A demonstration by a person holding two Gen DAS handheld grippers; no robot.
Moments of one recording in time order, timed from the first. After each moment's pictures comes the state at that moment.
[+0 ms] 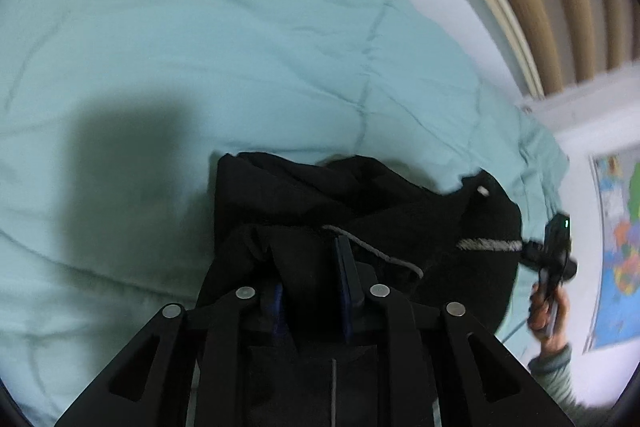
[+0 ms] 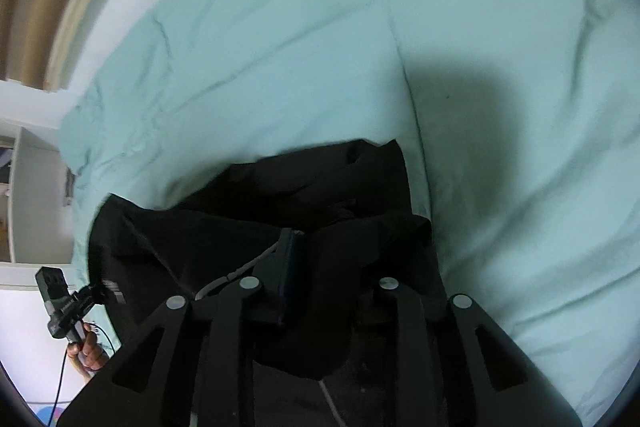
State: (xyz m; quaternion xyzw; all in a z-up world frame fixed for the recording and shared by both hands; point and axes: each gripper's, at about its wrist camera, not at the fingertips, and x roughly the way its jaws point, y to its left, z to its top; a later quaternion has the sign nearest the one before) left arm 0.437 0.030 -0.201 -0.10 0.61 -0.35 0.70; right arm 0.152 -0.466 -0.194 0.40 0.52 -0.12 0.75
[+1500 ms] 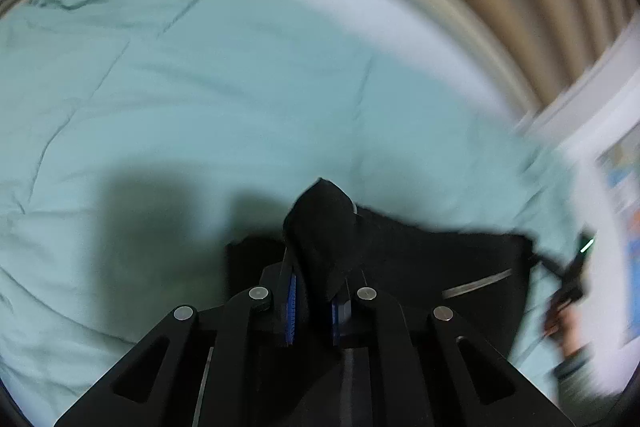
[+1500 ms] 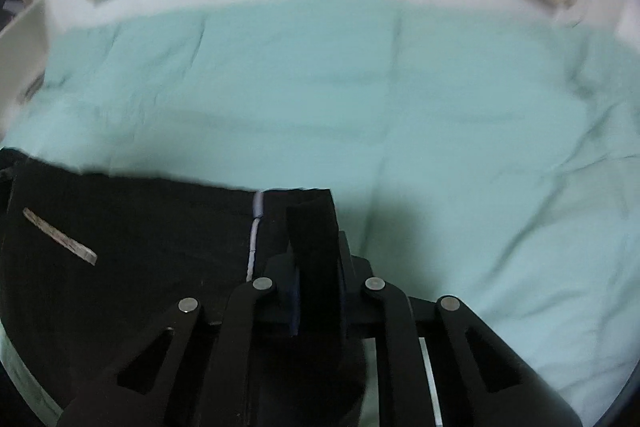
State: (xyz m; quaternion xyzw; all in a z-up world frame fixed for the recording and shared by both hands) left arm 0.440 0.030 -0.163 -0.12 0.49 -0.35 0.79; right arm 0.157 -0.436 -0.155 0.08 0.43 -0.18 0.88
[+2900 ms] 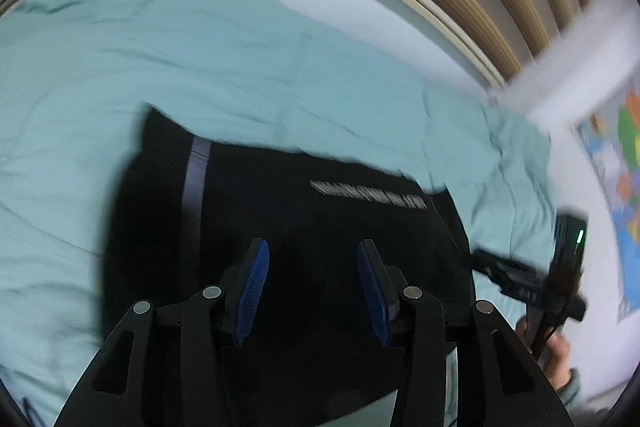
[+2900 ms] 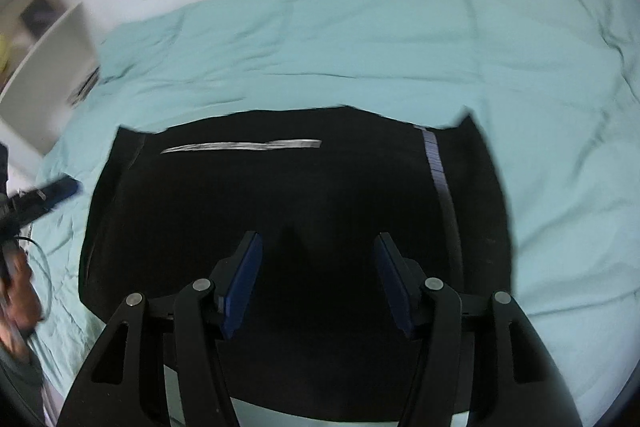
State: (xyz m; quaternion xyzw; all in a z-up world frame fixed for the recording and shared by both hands) left arm 0.306 -0.047 -0.148 -0.06 0.51 -0.38 0.77; right arm 0.136 -0.305 -0.153 0.16 0.47 -0.09 0.86
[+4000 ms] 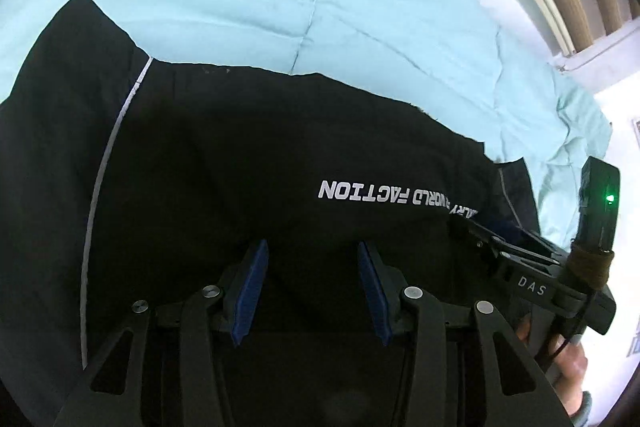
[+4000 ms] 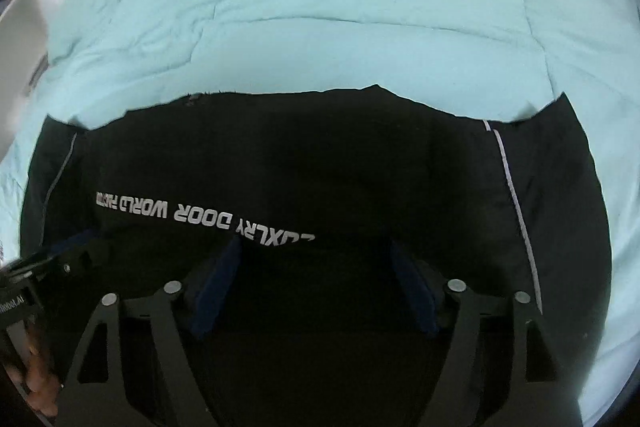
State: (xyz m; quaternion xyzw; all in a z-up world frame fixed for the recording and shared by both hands) left arm 0.359 -0.093 -0.253 -0.02 0.61 -0.30 0.73; right arm 0.255 -0.326 -0.253 0.17 0.55 -0.11 0.81
